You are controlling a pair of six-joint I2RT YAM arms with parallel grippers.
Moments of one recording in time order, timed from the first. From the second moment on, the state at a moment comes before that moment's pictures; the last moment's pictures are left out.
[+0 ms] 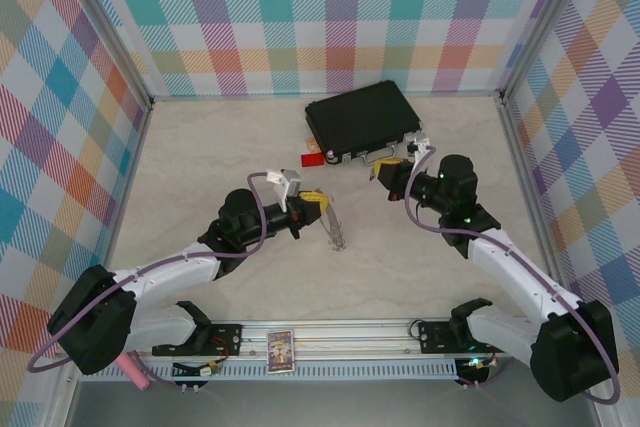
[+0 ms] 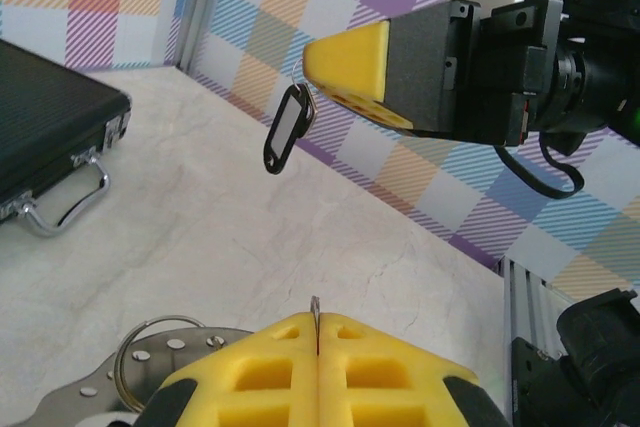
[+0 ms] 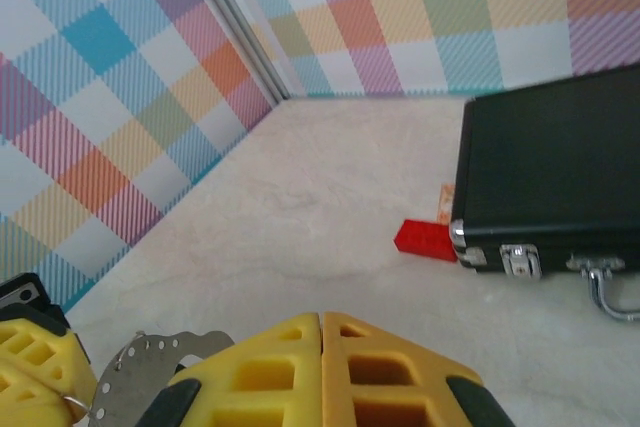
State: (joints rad) left arm -0.69 1.19 0.51 0.63 0.44 -0.37; right arm 0.37 1.03 0.66 0.20 -0.47 0.35
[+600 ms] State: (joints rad) left arm -0.77 1.10 0.68 0.31 0.39 -0.16; right arm 0.55 0.96 0.57 0.33 -0.62 0.08
